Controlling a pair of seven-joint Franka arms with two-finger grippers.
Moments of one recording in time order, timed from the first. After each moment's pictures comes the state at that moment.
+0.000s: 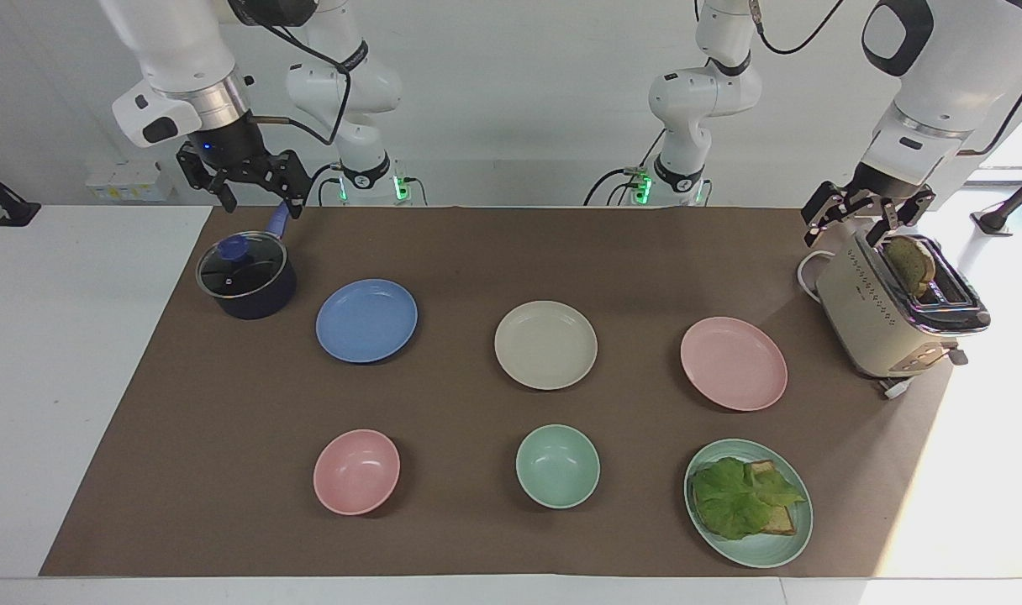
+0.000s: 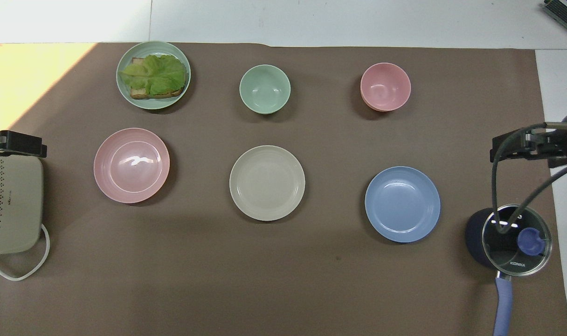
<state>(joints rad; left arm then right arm) 0.11 -0.05 -0.11 -1.66 -0.02 1.67 0.05 -0.02 0.01 0.06 -1.48 -0.02 1.46 0.16</state>
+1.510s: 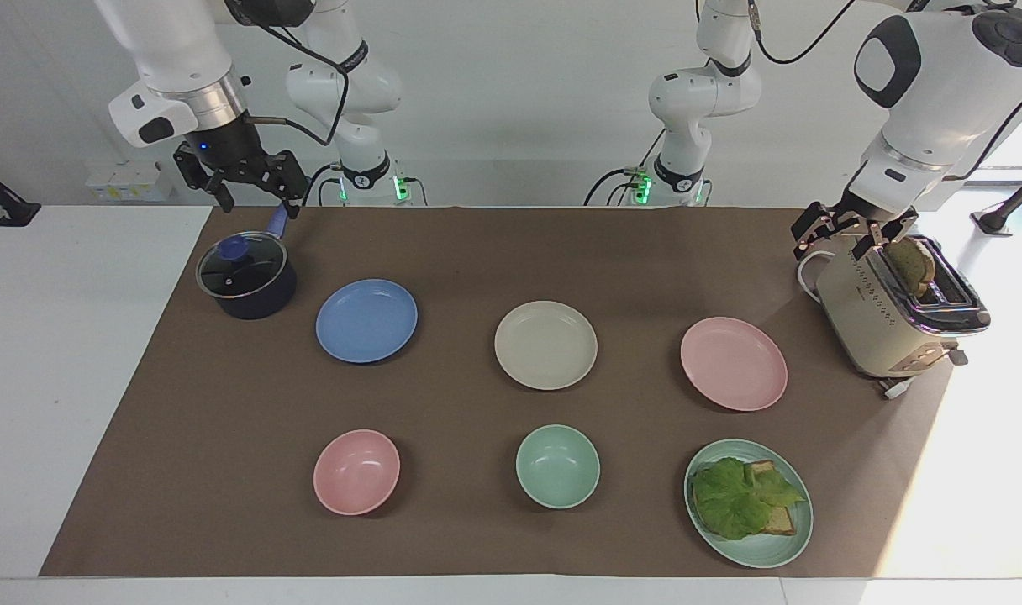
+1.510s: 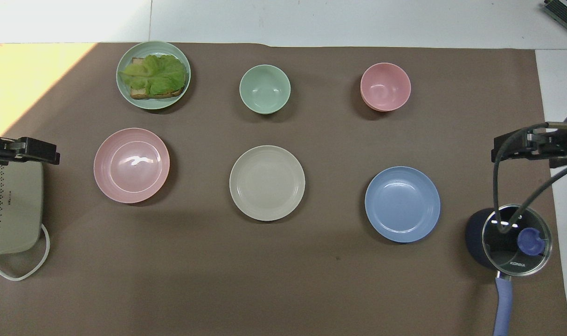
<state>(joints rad) 0.11 -0.03 -0.11 -1.72 -0.02 1.70 0.05 -0.02 0.01 0.06 -1.48 -0.02 1.46 0.16</state>
